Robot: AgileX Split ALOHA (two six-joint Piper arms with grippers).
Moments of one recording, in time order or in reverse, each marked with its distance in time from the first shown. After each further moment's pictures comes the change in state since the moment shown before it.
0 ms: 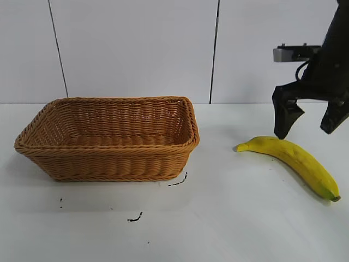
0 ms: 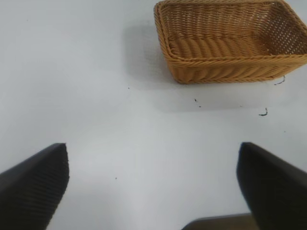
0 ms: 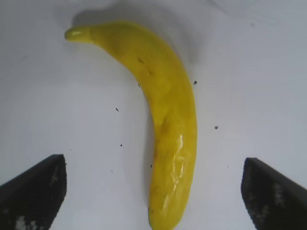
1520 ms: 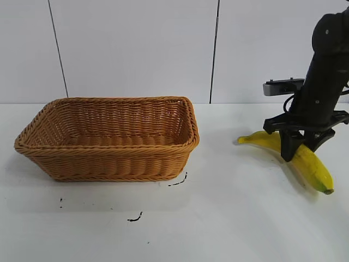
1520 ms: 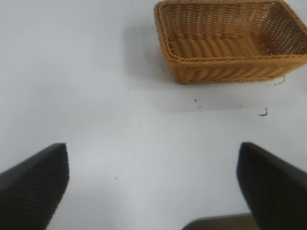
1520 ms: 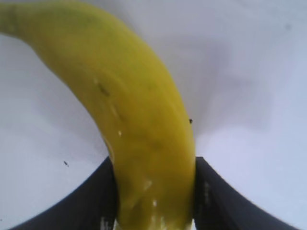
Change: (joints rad) left arm 0.000 0.000 0.000 -0.001 0.000 0.000; right arm 0.000 0.127 -0.101 -0.049 0.005 0.030
